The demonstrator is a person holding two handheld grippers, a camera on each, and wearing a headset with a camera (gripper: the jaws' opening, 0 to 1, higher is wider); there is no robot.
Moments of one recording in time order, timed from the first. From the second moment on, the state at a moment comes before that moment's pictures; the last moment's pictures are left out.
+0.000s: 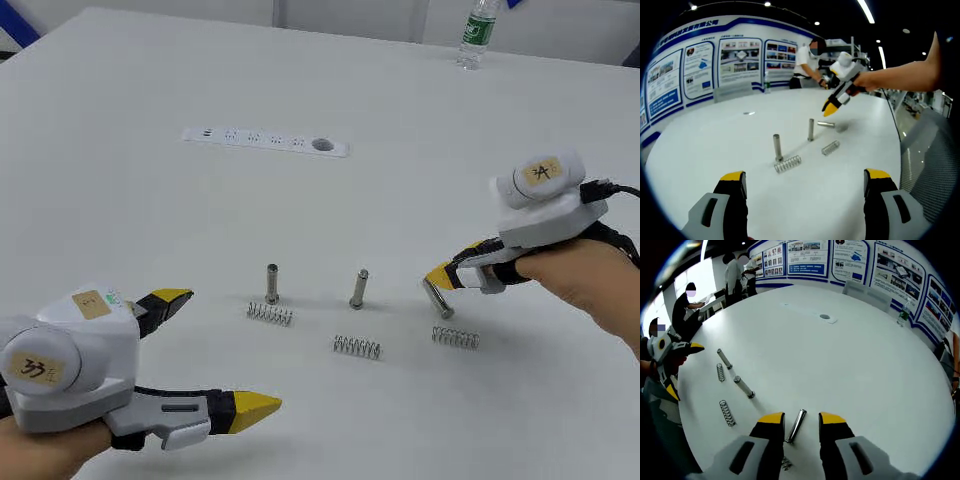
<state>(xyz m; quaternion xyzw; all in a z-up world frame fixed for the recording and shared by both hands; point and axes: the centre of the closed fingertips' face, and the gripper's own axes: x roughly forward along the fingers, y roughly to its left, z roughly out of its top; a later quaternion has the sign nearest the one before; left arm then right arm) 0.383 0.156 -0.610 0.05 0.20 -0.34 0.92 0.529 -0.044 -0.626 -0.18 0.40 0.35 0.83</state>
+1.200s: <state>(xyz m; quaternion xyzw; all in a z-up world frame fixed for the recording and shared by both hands) 0.385 0.155 -0.607 0.04 0.19 -0.34 0.92 0.533 -0.044 -0.664 -0.19 0.51 0.29 0.79</state>
